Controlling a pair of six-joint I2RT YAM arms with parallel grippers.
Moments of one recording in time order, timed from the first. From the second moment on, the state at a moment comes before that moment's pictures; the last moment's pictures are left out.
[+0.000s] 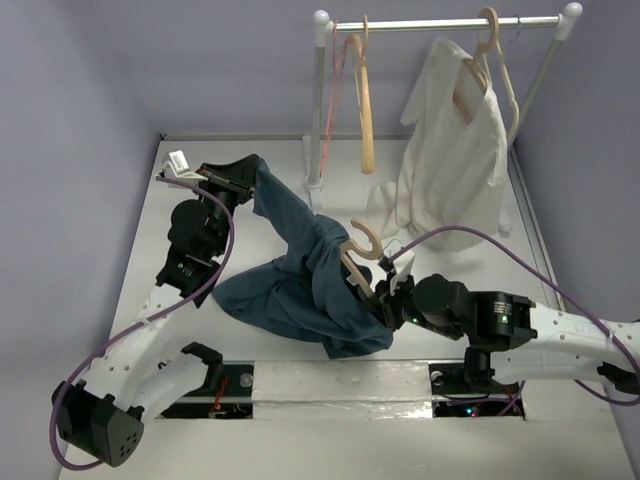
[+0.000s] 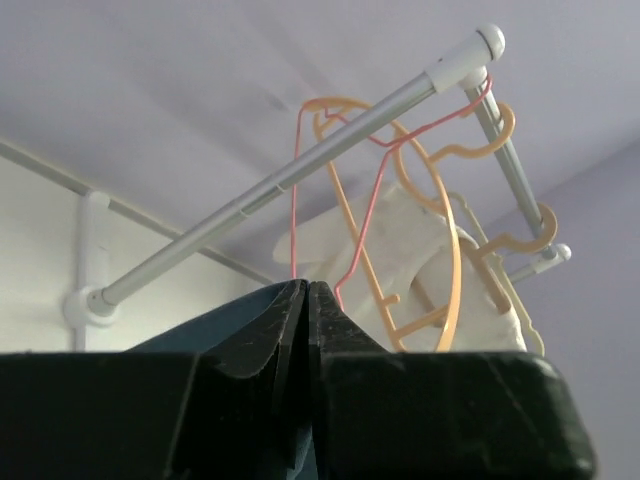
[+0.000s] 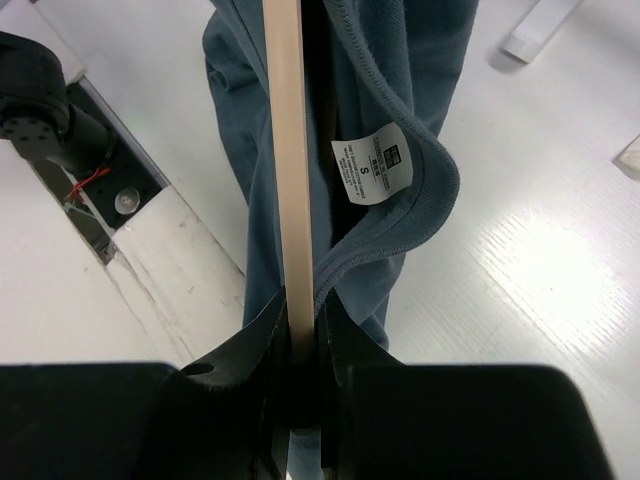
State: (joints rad) left arm -0.43 0.91 0.81 0.31 -0.27 -0.90; right arm 1.36 0.82 0.88 -0.52 0.39 0.39
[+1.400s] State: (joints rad) left arm -0.09 0.52 0.60 0.12 -0.14 -0.83; right arm 1.36 0.80 1.24 -1.18 0.39 0.58
